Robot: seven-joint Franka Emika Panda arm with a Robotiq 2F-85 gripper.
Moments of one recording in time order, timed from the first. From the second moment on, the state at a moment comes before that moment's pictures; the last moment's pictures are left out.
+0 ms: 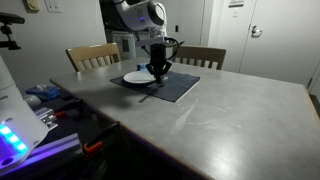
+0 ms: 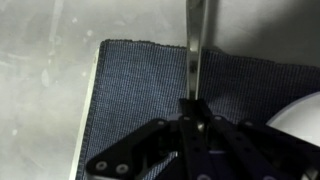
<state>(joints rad) 0.05 0.50 -0.07 -2.08 -0.32 2.24 -0.01</state>
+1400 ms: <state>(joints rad) 0.04 0.31 -0.04 -2.31 -0.39 2.42 -0.10</state>
